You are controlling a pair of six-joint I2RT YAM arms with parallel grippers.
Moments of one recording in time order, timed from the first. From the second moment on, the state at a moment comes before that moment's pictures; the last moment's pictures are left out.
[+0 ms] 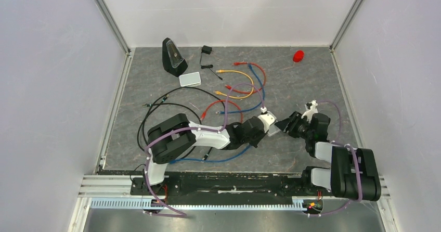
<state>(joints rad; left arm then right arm) -1.16 1.95 1.07 0.20 -0.15 -0.21 -0.09 1.28 0.12 0.58 -0.57 0.54</state>
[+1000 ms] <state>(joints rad) -1.13 1.80 1.09 0.01 -0.20 -0.11 -0.23 0.72 0.38 -0.06 -0.31 0.30</state>
